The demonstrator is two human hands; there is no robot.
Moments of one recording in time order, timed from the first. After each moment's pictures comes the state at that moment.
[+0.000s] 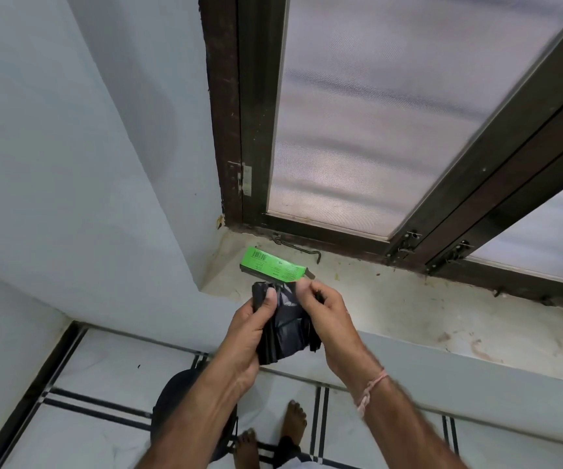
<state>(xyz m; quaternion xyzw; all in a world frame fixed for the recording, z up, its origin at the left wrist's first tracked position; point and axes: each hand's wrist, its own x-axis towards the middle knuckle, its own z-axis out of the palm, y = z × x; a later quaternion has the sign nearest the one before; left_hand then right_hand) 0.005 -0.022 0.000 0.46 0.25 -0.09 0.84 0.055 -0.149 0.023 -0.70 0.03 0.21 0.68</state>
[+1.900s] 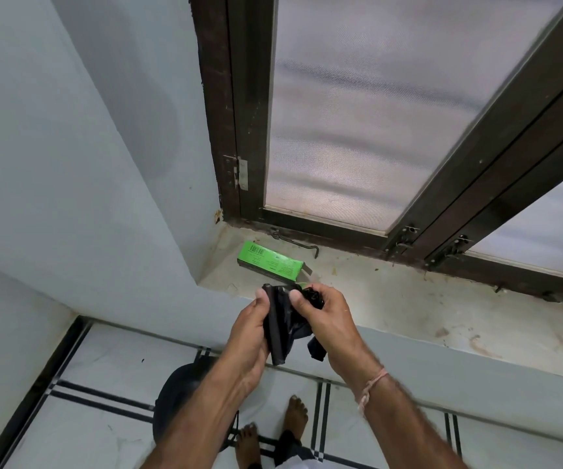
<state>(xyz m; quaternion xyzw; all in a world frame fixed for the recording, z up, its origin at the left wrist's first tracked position) 0.001 -0.041 -0.005 0.46 0.29 -0.07 0.84 0.050 -0.168 0.013 -0.73 0.02 0.21 0.66</state>
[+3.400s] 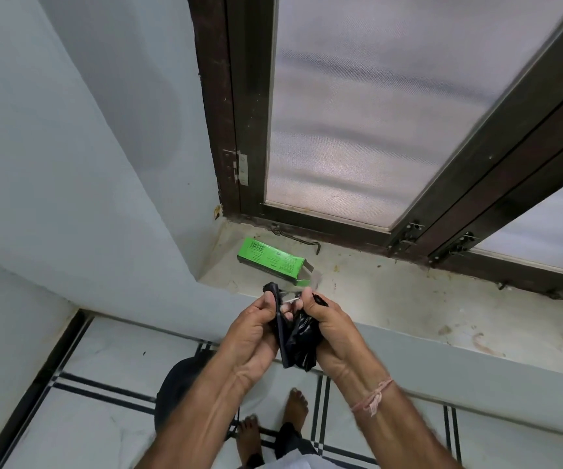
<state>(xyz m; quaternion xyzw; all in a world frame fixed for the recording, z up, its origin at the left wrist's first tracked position) 0.010 -0.040 -0.002 0.24 0.29 -0.08 0.93 0.049 -0.161 0.011 -0.46 0.18 0.31 0.81</state>
